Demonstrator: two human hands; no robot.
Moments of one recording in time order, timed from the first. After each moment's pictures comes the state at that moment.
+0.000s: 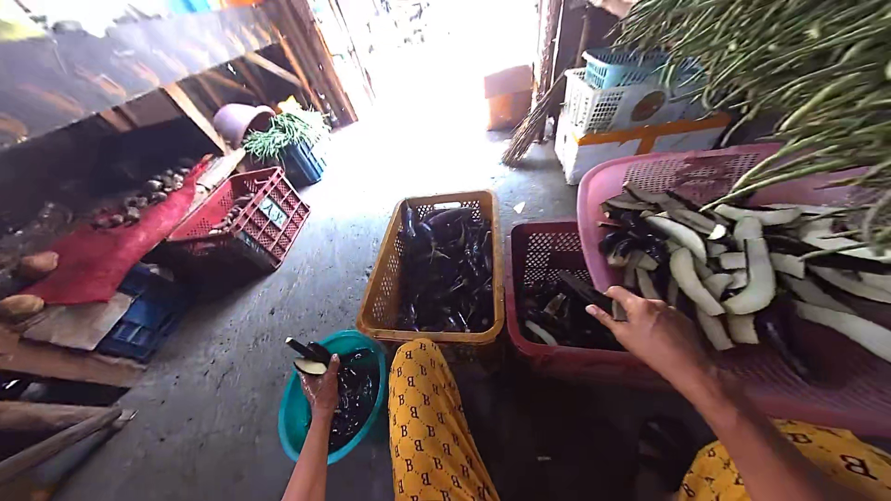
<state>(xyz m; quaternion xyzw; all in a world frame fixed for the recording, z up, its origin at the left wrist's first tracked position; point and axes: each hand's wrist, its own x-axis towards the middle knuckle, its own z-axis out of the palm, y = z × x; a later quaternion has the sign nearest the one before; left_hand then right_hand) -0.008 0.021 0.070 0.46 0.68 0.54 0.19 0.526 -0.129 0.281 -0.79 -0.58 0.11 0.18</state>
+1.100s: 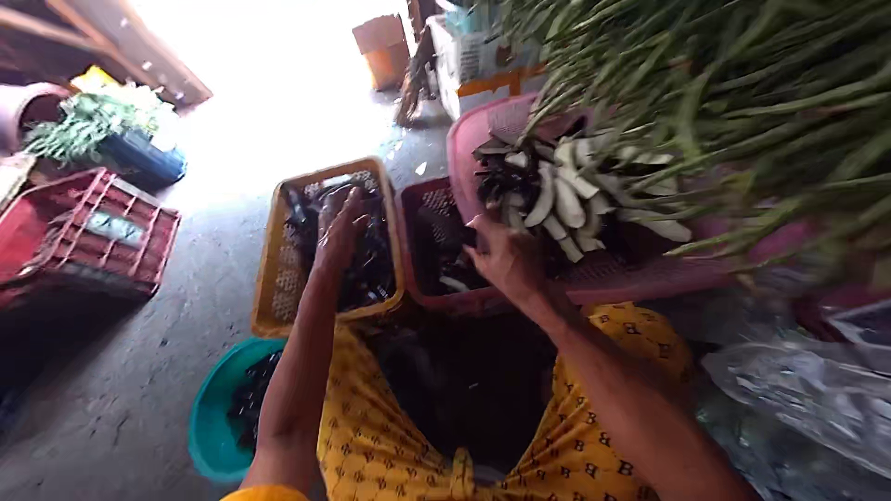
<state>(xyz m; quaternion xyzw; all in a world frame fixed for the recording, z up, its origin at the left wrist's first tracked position) 0.339 0.078 0.270 0.63 0.40 0.41 0.52 0.520 -0.145 0.286 -0.72 -0.57 -0.01 0.39</state>
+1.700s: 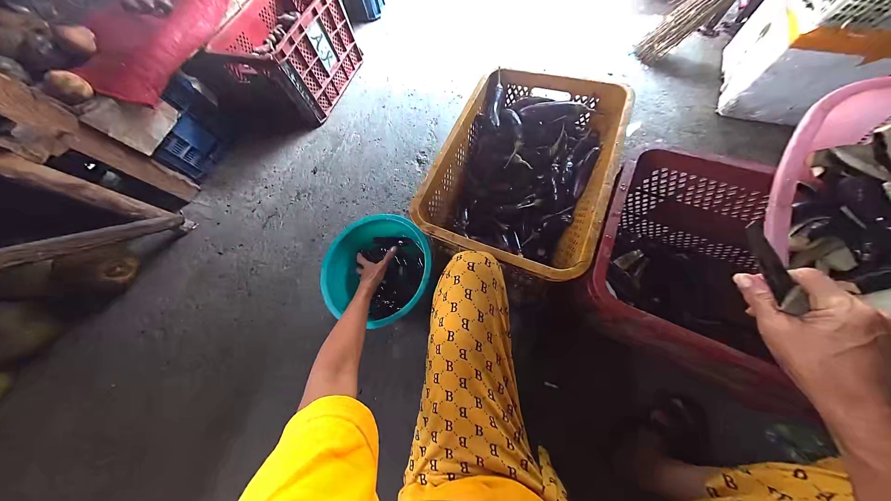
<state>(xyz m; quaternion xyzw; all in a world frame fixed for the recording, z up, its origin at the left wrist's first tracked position) -0.033 0.030 0.018 0.30 0.86 0.24 0.34 0.532 -0.105 0.227 -0.75 -0.61 0.04 0.24</state>
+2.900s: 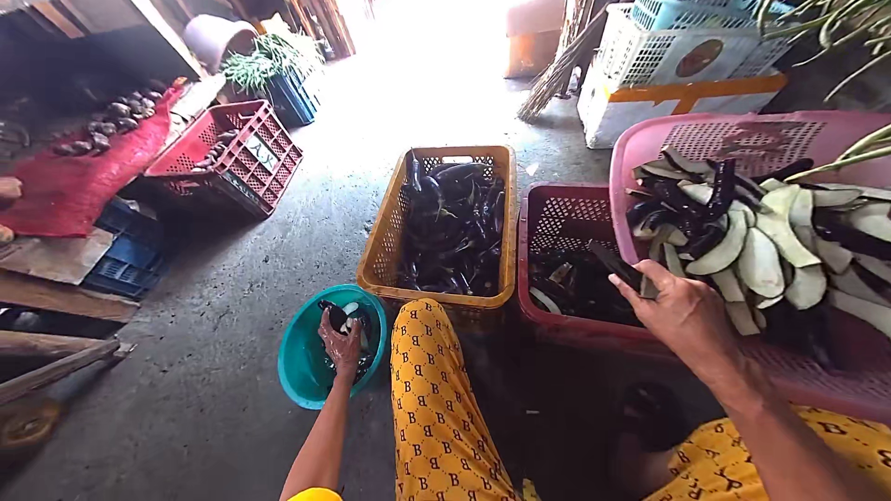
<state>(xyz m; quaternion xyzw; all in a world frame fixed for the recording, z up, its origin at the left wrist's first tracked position) 0.011 0.003 0.033 0.52 0.72 0.44 0.12 0.517 -0.125 0.247 -0.73 -0.62 -0.02 0.27</state>
